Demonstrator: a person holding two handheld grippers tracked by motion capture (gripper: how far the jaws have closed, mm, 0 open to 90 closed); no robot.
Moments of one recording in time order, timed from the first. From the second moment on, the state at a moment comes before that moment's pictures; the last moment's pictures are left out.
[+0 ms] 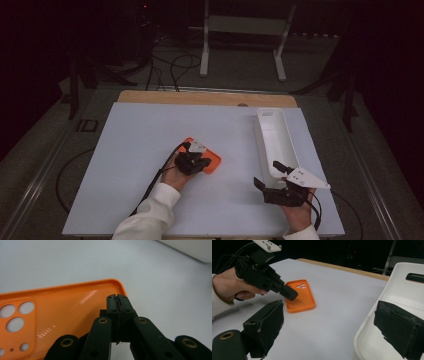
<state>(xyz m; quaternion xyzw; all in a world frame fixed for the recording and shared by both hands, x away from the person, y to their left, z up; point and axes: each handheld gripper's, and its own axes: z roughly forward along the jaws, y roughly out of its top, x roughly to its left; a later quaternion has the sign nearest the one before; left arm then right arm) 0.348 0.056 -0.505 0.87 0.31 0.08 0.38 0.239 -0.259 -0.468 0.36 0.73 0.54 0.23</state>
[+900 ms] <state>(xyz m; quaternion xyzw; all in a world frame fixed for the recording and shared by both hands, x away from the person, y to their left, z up) 0.343 0.051 -0.515 0.88 0.31 0.06 0.35 0.239 -0.260 -0.469 0.37 0.73 0.53 0.23</state>
